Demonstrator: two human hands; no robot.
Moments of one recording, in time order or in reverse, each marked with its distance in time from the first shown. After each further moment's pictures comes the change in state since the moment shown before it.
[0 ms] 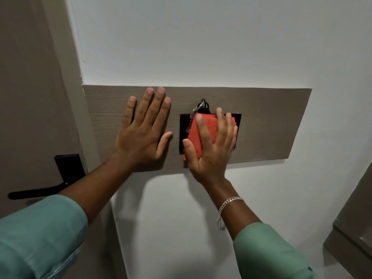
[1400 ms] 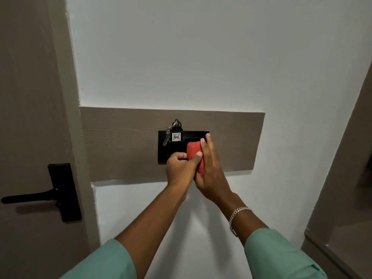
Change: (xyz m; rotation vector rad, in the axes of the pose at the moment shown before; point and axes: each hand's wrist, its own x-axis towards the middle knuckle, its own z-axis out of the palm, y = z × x) left_hand 0.055 0.160 -0.084 -1.554 -0.366 -1.502; right_hand -0.004 0.053 -0.082 0.338 -0.438 0.008
